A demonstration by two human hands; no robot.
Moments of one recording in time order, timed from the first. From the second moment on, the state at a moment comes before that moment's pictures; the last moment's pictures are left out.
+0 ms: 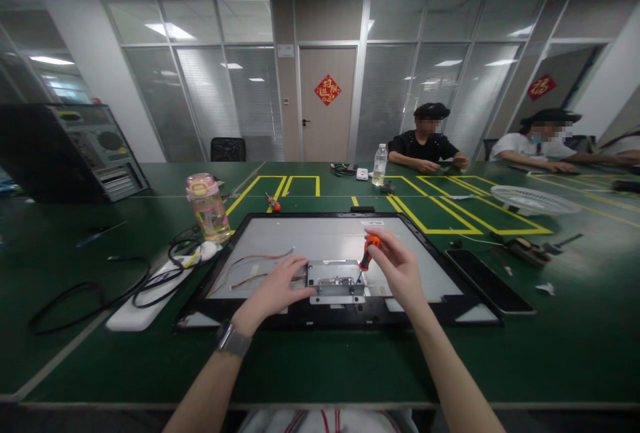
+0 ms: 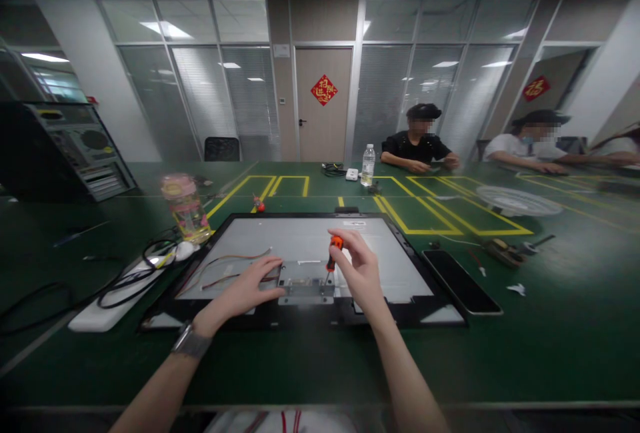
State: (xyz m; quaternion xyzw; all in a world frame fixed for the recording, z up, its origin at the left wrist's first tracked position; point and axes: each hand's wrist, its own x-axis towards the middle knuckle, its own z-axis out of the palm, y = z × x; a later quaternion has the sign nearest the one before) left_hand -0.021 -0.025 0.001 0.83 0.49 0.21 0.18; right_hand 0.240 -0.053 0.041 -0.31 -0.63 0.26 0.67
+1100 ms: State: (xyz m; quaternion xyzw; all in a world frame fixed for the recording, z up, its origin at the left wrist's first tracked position) left_hand -0.022 -0.024 -0.001 0.83 0.48 0.22 0.18; right_hand 0.230 -0.058 0.042 -0.38 -0.66 0.06 0.64
